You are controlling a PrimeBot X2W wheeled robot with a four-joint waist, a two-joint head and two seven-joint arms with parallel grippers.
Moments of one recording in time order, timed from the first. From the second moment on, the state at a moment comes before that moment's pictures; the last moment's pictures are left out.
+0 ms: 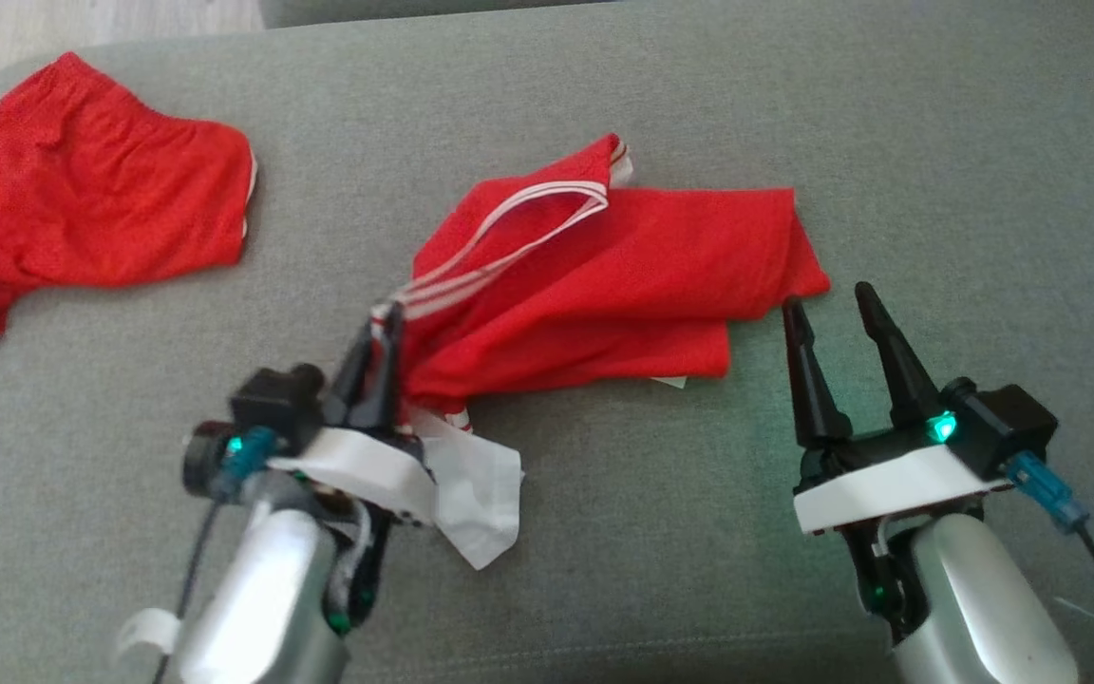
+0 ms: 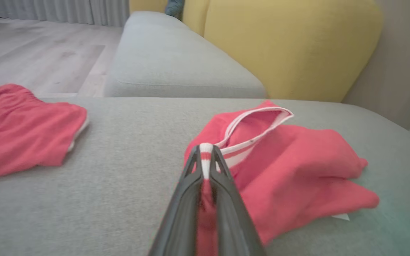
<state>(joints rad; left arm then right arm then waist) -0.28 0.05 -0.37 0.36 -0.27 0.05 -0.25 -0.19 -0.06 0.19 0.26 0.25 0.12 -0.25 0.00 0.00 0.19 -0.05</state>
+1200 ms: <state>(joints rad) -0.26 0.08 -0.06 0.27 -0.27 0.09 -0.25 -0.22 -0.05 0.23 0.43 0.22 0.12 -0.17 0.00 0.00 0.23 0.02</state>
